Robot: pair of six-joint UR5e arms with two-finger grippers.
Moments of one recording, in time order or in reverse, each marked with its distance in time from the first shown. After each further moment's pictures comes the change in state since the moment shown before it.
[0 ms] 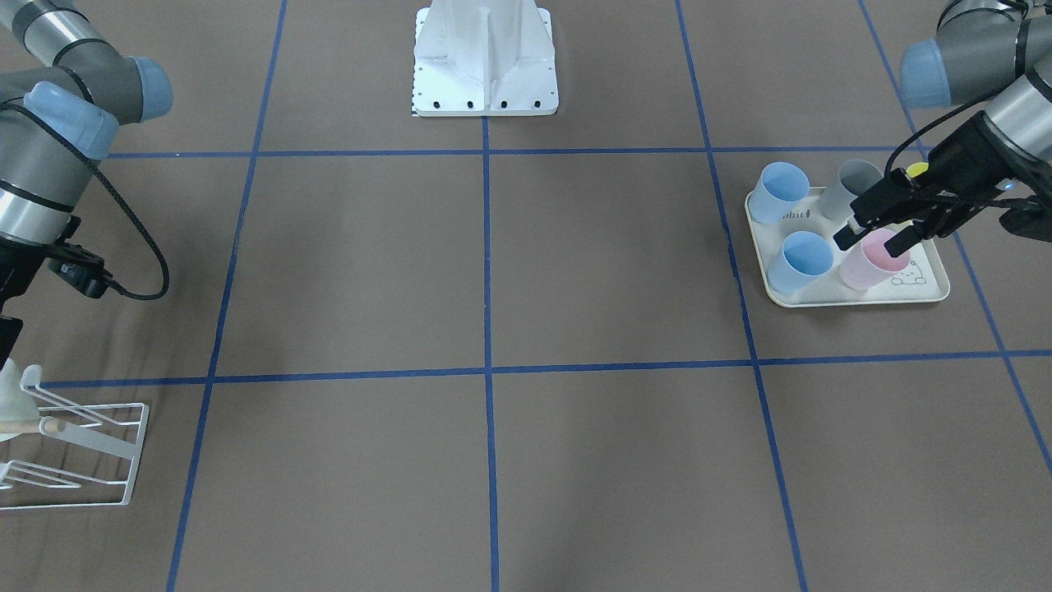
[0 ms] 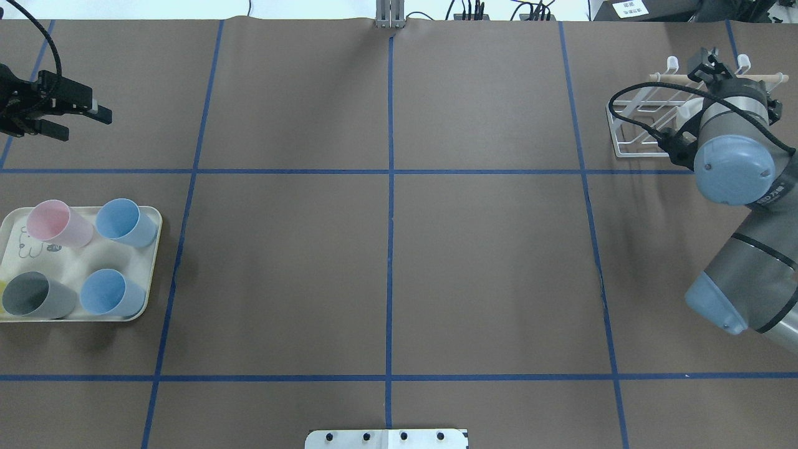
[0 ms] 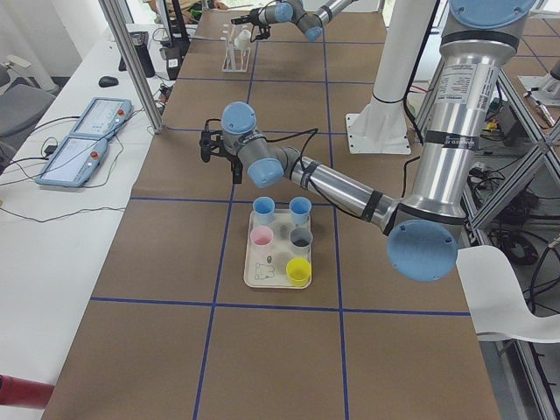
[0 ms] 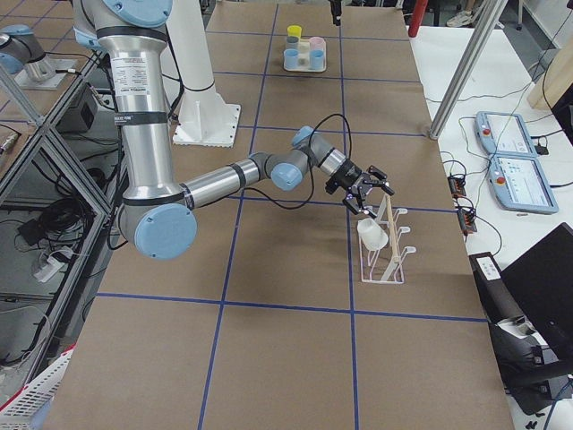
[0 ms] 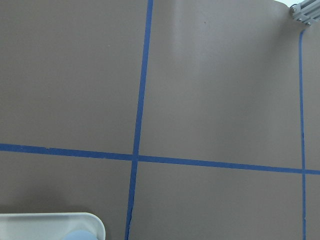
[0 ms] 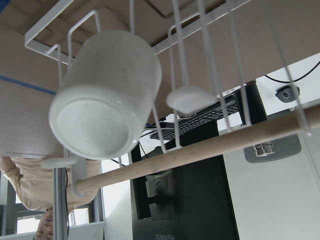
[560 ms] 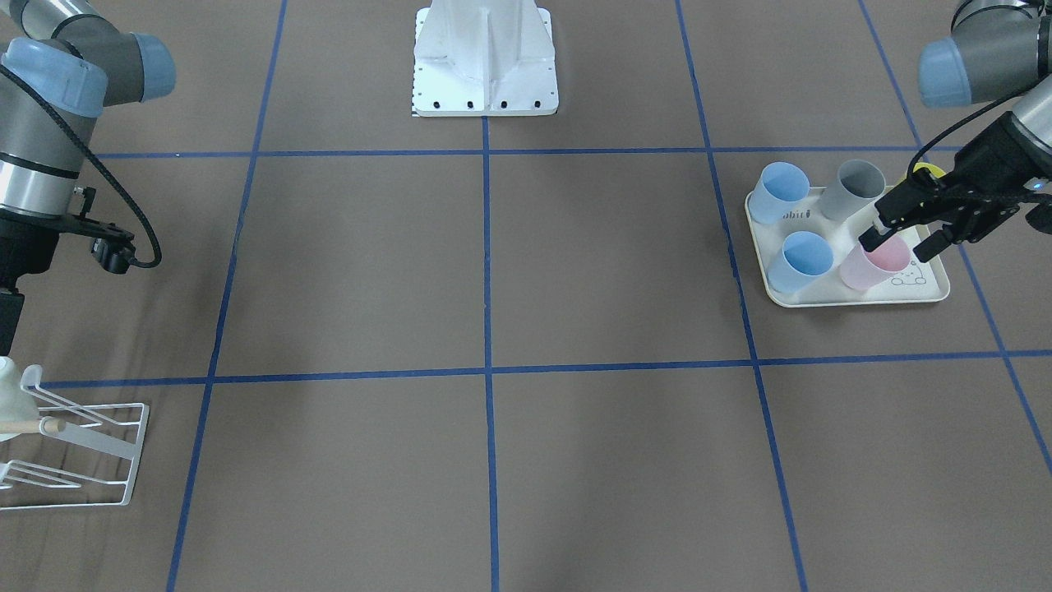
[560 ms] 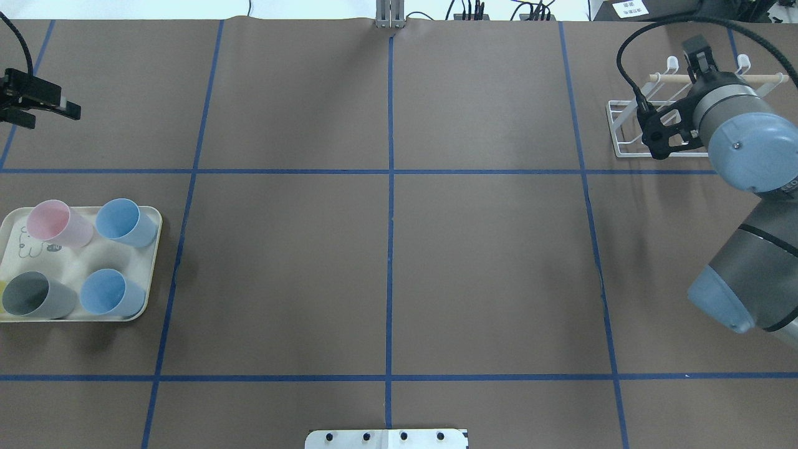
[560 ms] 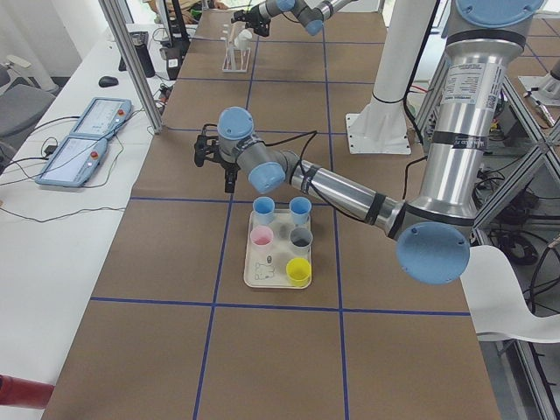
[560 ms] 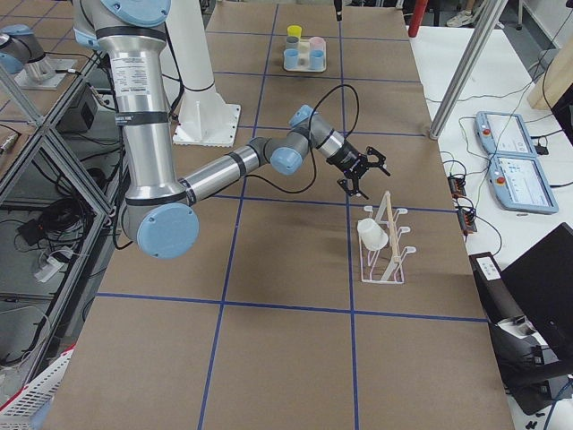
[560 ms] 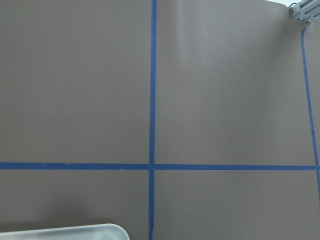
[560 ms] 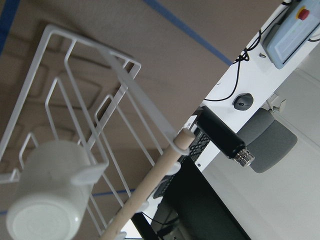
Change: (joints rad) left arm -0.067 0.031 0.003 0.090 0.029 0.258; right arm 0.013 0.012 0.092 -0.002 0.268 0.549
